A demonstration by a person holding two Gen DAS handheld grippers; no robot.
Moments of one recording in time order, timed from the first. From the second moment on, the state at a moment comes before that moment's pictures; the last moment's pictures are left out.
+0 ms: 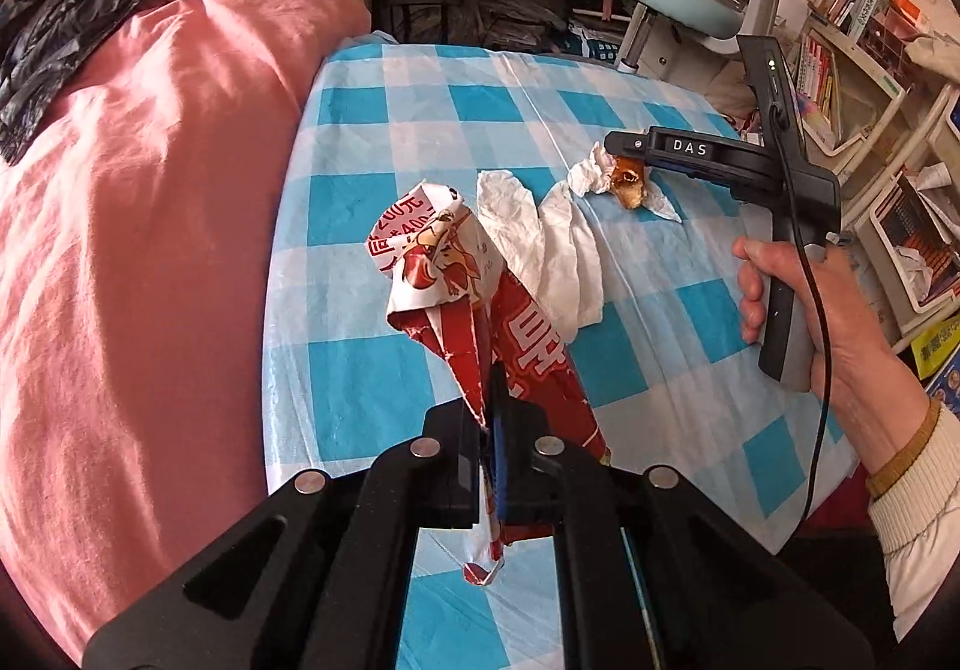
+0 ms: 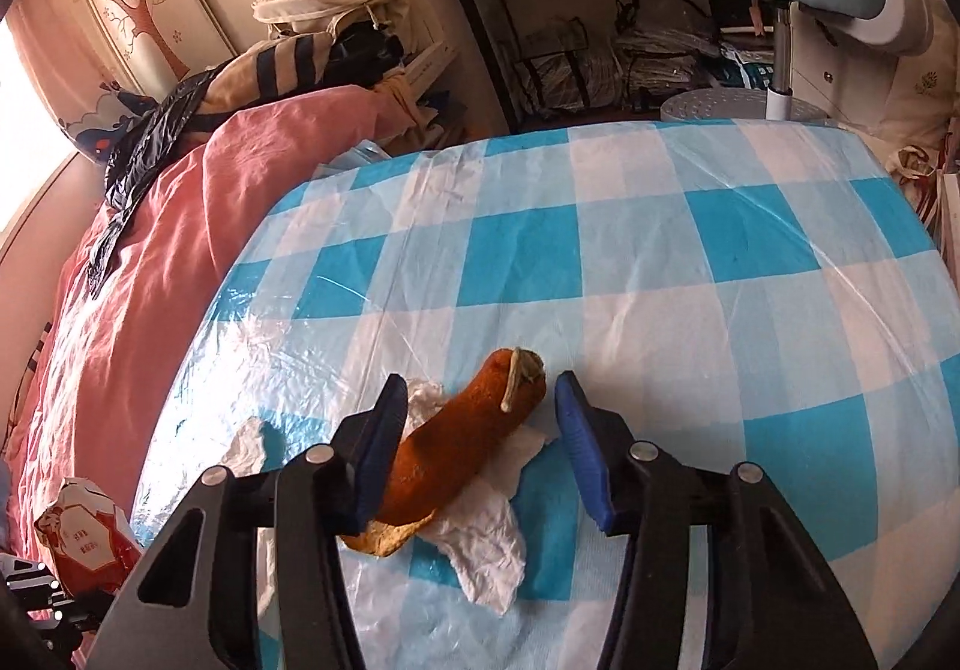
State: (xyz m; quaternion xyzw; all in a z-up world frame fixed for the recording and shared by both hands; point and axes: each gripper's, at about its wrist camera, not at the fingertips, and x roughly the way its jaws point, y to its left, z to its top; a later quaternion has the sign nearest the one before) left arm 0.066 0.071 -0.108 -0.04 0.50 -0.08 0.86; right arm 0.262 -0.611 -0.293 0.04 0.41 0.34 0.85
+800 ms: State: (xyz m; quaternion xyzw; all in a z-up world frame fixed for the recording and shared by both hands) left arm 0.019 0.076 -0.091 -0.08 0.47 -0.06 0.88; right arm 0.153 -0.694 -0.214 0.13 0.32 0.45 0.82
